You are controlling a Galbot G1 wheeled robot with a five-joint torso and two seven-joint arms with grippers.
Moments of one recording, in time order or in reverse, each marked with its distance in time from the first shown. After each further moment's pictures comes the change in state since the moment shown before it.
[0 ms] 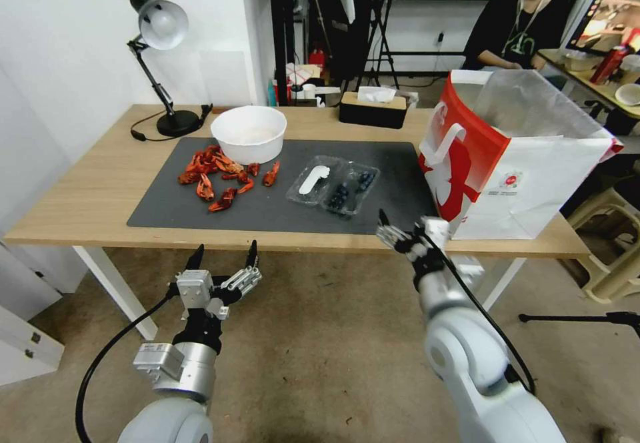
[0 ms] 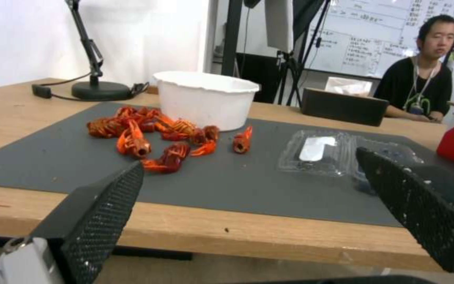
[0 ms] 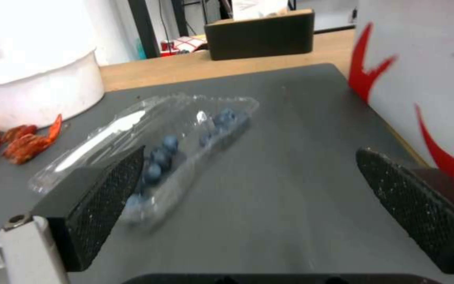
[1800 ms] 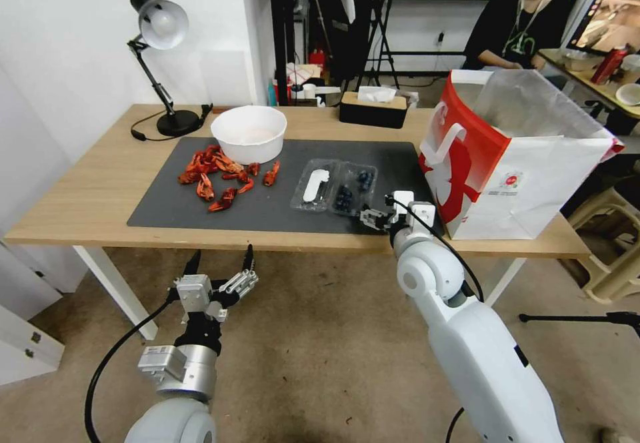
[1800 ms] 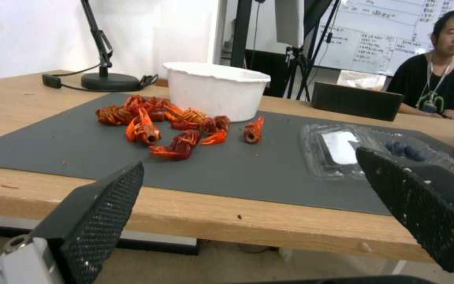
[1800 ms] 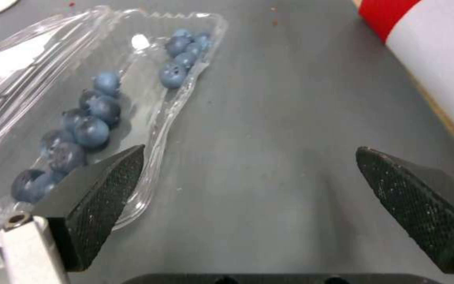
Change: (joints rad) left arm -0.017 -0.014 -0.004 0.052 0.004 -0.028 -0.008; right arm 0.216 -0.035 -0.049 -0.163 0.168 -0.269 0.151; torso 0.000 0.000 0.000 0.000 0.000
